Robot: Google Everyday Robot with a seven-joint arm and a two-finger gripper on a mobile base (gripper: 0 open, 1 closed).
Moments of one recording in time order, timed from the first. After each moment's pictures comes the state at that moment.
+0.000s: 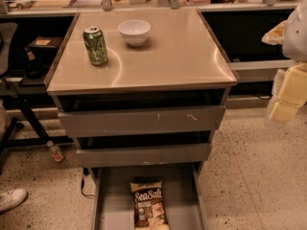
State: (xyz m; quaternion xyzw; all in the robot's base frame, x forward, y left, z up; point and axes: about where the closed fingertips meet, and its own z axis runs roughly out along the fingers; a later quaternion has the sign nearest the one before) arm 0.438 -0.217 0.976 -0.60 0.78 -0.03 0.16
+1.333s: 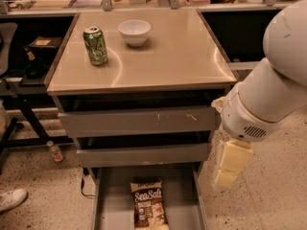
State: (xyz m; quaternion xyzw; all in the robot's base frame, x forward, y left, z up) arm 0.390 -0.139 0.849 -0.63 0.76 0.05 0.13
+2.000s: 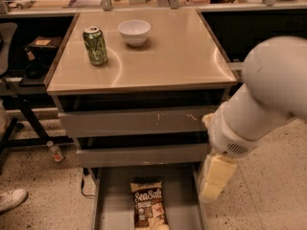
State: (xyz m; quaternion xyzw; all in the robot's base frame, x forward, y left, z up) arm 0.386 -0.122 0.807 -0.63 0.76 0.07 0.12
